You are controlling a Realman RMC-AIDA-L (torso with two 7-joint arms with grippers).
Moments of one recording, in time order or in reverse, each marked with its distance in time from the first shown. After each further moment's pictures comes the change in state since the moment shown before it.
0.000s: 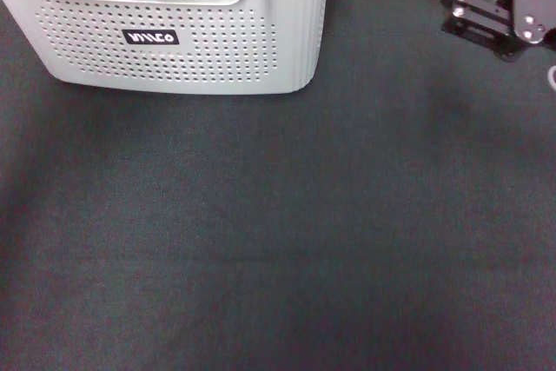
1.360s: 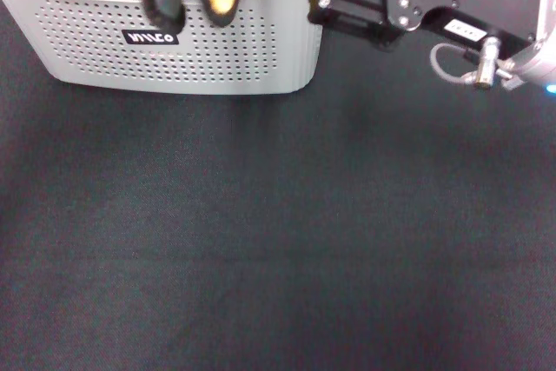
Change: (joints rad) left arm 0.036 -0.001 -0.055 -0.001 -0.330 0.098 0.188; right arm 0.128 0.000 -0.461 -0.003 0.379 0.104 -0.096
